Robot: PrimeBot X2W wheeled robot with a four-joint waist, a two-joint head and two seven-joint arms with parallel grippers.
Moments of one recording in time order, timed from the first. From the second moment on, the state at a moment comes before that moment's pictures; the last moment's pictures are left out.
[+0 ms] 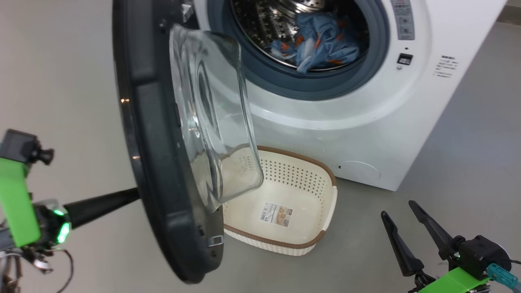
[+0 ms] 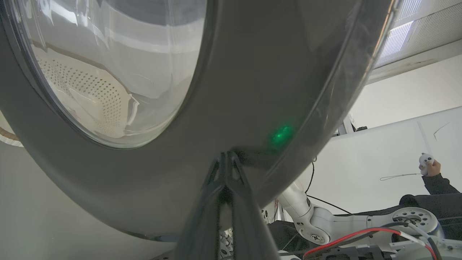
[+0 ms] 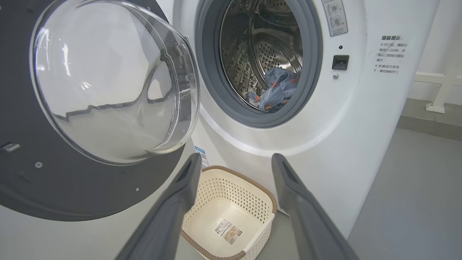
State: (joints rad) left arm -0.38 0.45 -0.04 0.01 -1.69 -0.12 1.28; right arm 0.01 -0.29 0.18 0.06 0.35 0.13 -0.26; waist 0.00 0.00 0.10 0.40
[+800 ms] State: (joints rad) left arm -0.54 0.24 -0.17 0.00 -1.54 -0.12 1.13; right arm 0.00 -0.25 0.14 0.05 0.34 0.13 -0.26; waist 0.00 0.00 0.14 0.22
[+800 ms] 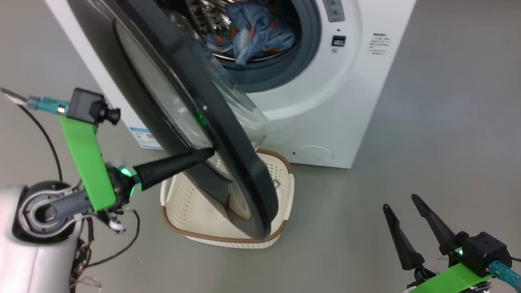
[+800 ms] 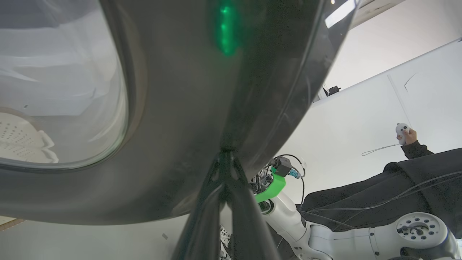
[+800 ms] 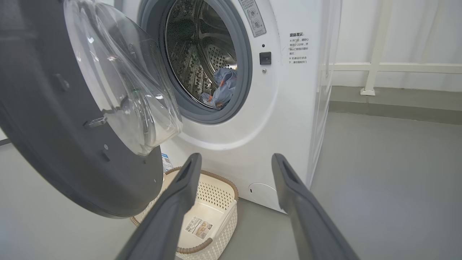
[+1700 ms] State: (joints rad) left arm -0.79 0.14 -0.15 0.21 -1.47 -0.12 0.98; right arm -0.09 -0.19 0.12 0.04 0.31 0.13 -0.26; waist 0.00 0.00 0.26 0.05
